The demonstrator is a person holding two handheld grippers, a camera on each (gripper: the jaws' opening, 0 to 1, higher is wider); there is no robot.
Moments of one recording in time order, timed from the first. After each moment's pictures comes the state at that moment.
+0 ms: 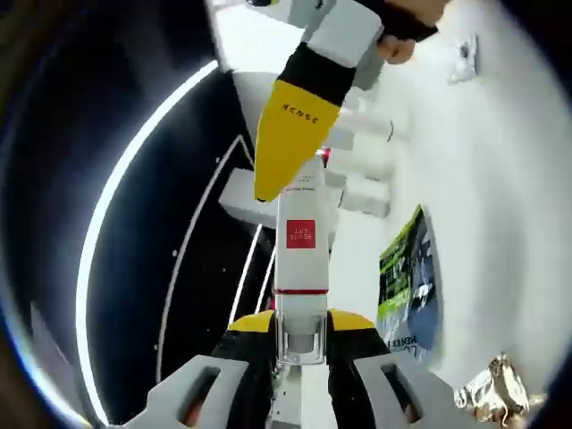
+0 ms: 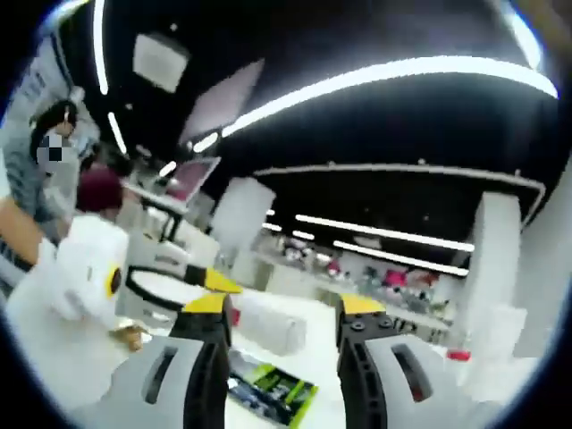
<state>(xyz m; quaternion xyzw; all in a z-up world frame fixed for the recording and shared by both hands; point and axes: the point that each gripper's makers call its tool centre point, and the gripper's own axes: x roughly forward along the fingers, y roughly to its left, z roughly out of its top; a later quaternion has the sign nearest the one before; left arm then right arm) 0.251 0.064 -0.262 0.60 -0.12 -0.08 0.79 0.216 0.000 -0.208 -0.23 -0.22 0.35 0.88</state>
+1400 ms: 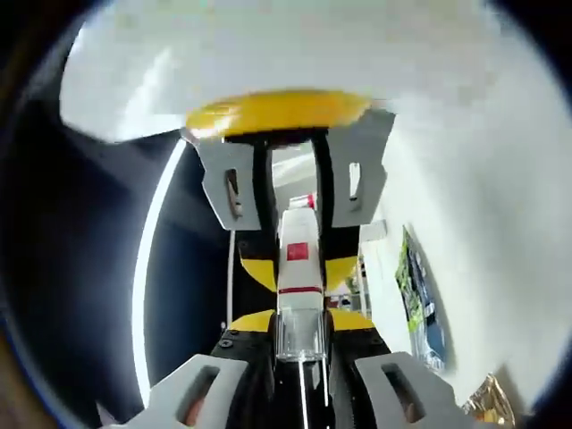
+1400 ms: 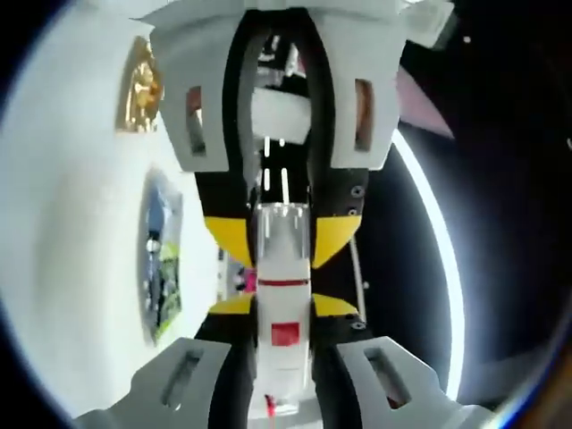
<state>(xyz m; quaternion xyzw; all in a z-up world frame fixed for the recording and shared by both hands) 0.202 0.010 -0.264 0.71 -0.25 -0.06 0.66 0.244 0.001 -0.229 -0.69 -0.29 0.09 0.66</state>
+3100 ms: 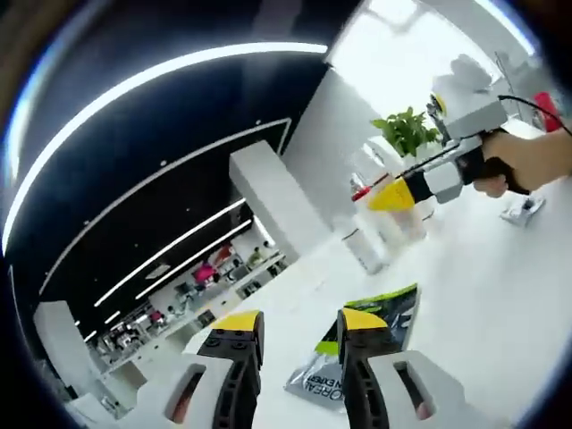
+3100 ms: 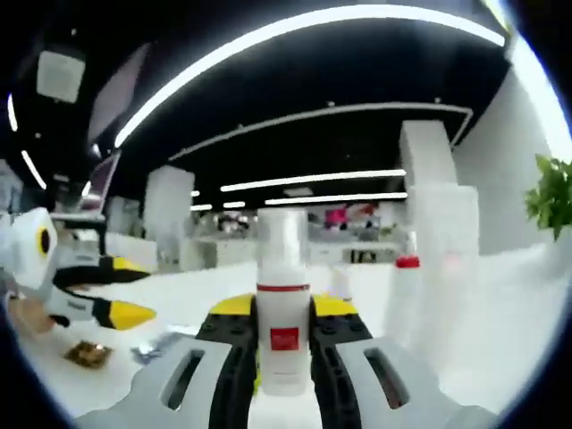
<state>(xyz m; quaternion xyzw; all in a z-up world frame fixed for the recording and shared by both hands) 0.263 0.064 -0.271 0.26 -0.05 -0.20 0.94 0.300 -0.095 -0.245 -0.01 -0.06 0.21 0.97</state>
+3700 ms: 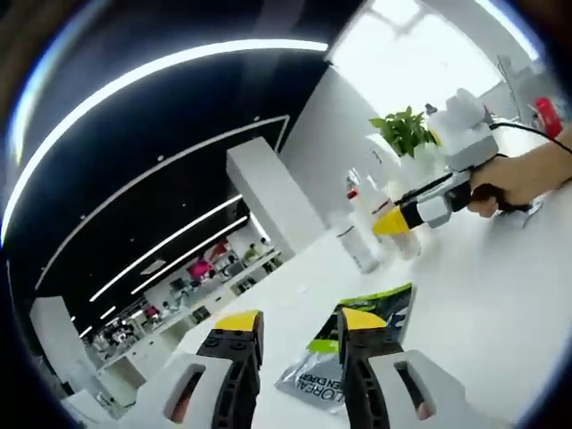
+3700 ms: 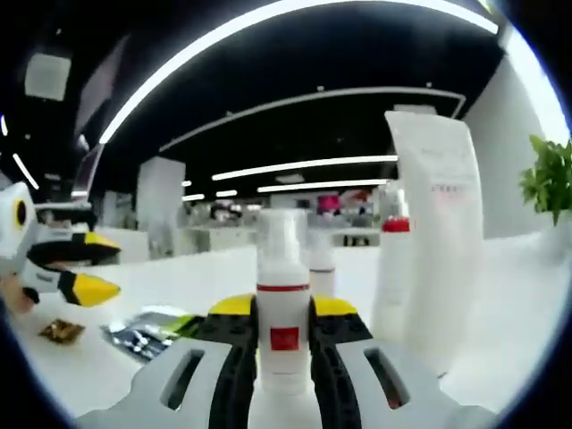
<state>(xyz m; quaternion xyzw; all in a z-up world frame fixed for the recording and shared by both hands) 0.252 0.057 -0.281 0.25 -0.04 -0.21 0.95 0.330 -0.102 -0.278 -0.02 -0.03 0.20 0.98</state>
